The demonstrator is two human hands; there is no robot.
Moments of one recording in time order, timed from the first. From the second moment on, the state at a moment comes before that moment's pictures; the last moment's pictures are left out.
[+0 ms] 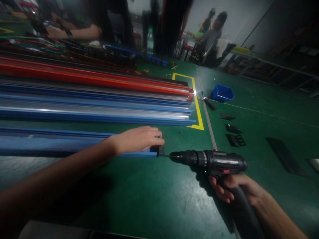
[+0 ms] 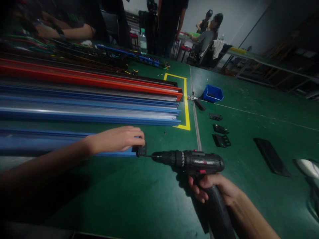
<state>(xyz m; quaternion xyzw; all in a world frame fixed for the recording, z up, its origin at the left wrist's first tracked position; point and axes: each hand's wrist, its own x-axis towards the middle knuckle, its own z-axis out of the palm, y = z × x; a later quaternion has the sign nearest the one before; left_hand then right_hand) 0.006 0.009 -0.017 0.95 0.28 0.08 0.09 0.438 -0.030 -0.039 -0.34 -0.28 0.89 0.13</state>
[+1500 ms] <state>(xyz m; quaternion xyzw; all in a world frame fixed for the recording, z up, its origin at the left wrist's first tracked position) 0.006 0.009 -0.018 0.95 0.28 0.09 0.09 0.433 -0.031 -0.035 -0.34 -0.27 0.89 0.13</state>
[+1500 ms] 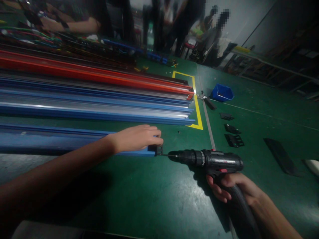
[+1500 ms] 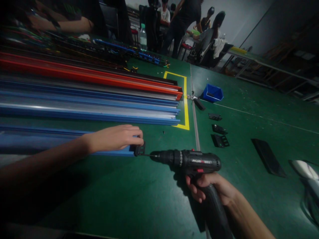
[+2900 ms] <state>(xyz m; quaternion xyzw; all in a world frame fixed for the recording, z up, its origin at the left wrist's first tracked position) 0.006 0.011 -0.013 0.95 0.28 0.09 0.14 0.433 -0.028 -0.033 -0.32 -0.27 0.90 0.13</state>
